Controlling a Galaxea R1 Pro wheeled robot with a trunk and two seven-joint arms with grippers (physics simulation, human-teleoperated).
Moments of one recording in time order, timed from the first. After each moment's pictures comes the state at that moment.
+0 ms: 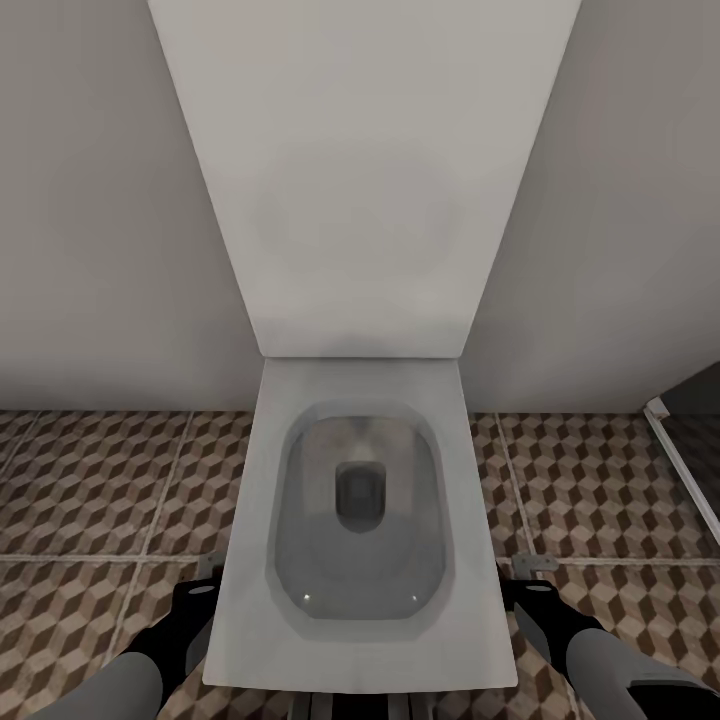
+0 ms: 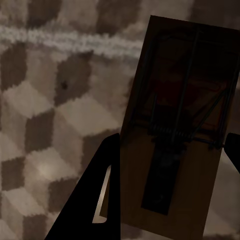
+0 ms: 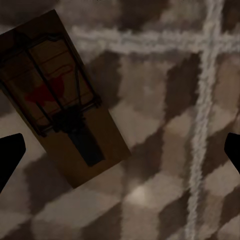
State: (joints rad) left arm -0.62 0.07 -0.32 -0.39 0.40 0.16 0.46; right arm -0.73 -0.09 0.02 -0.13 0.00 0.10 -0.17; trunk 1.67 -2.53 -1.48
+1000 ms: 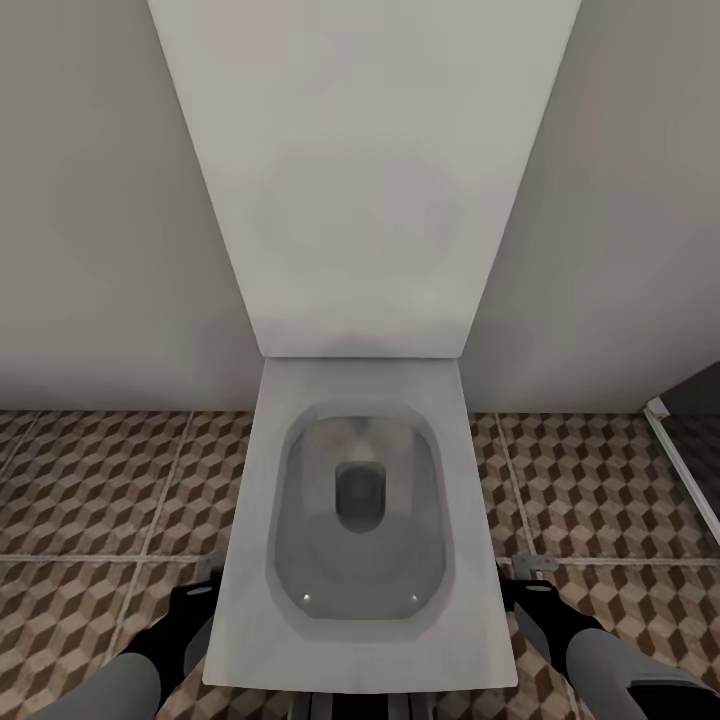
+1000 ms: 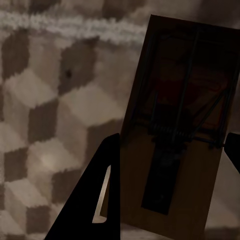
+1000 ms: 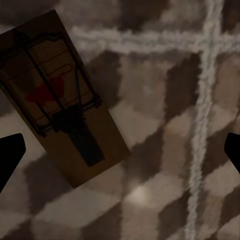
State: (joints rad) left arm -0.62 0.07 -0.31 -0.38 0.41 0.18 0.46; right arm -0.73 -0.09 0.02 -0.13 0.00 0.10 -0.17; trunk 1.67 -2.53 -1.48
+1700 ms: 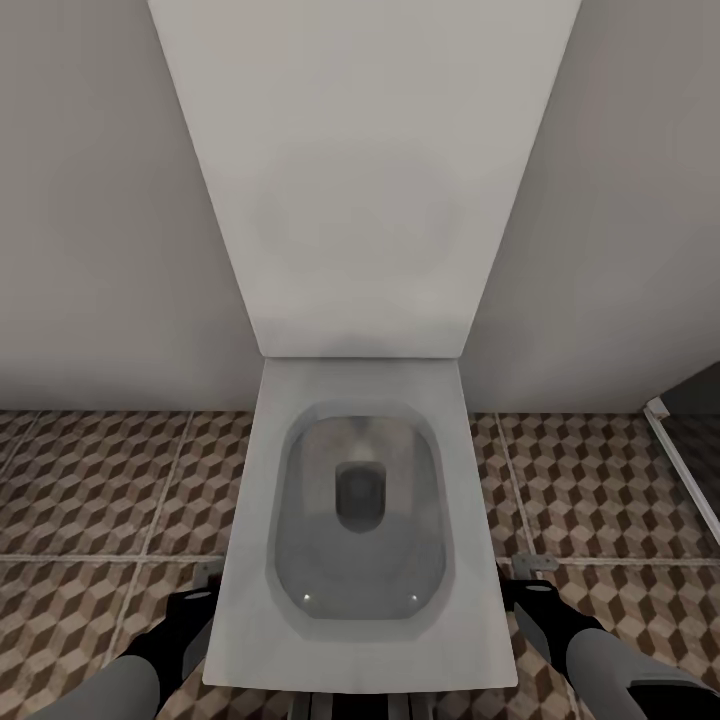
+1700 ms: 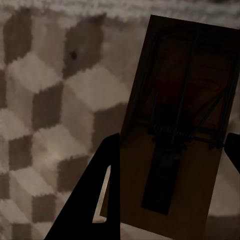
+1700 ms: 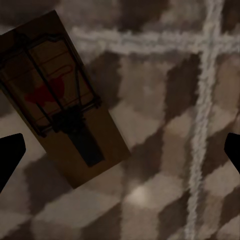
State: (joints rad) left arm -0.62 0.07 -0.31 -0.35 0.41 0.18 0.46; right arm -0.73 -0.09 0.02 -0.13 0.00 0.10 -0.17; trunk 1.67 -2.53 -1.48
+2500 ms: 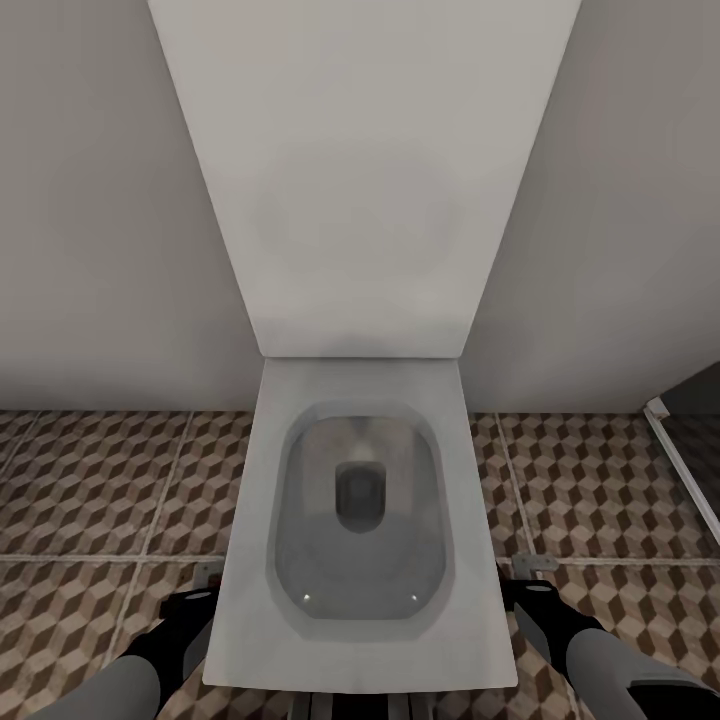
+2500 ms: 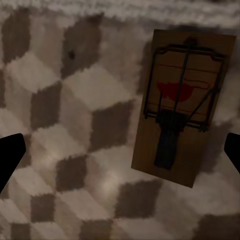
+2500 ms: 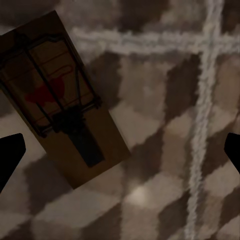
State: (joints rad) left arm -0.62 0.07 -0.31 -0.35 0.41 0.18 0.46; right arm -0.73 -0.09 0.02 -0.13 0.00 0.10 -0.17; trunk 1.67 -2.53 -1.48
